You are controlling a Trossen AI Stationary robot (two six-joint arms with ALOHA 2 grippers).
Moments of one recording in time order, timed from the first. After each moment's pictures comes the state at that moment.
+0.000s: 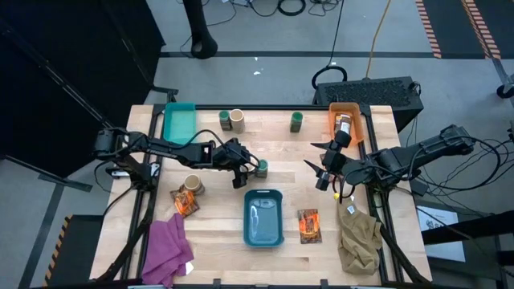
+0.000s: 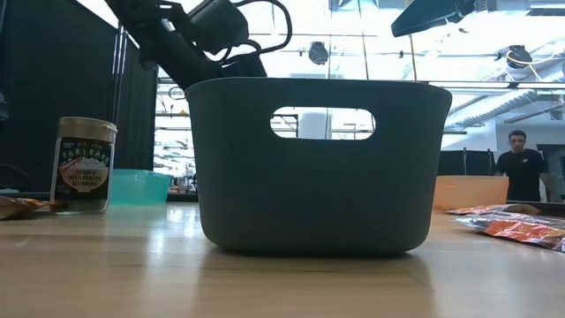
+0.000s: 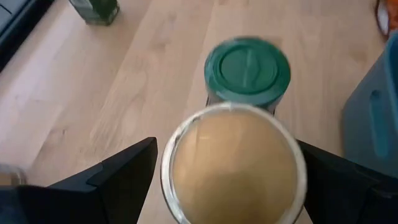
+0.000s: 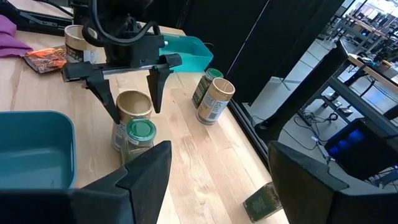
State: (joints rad) left arm 0.09 1.59 0.86 -0.01 -0.11 -0.02; right arm 0.35 0.98 0.87 -0.44 0.83 0.09
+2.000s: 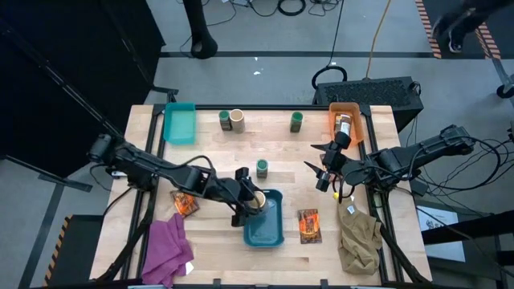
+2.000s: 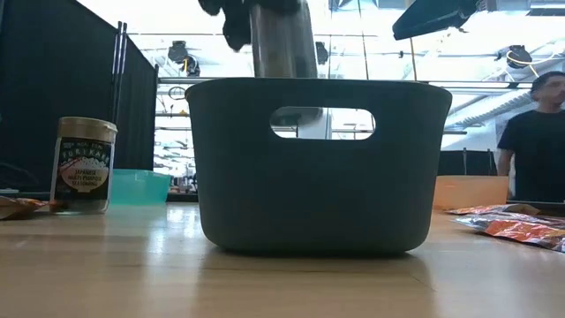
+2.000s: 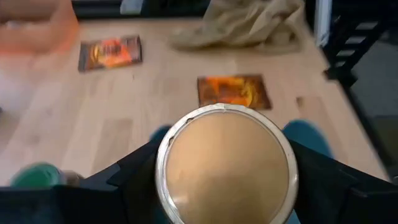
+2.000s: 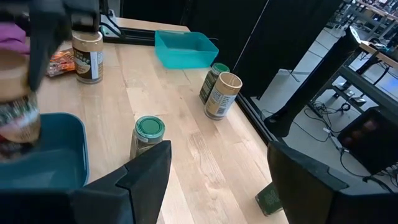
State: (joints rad) left arm -0.28 1.58 1.14 -0.17 -0.18 -0.14; right arm 0.35 0.98 0.87 -0.46 0.81 0.17
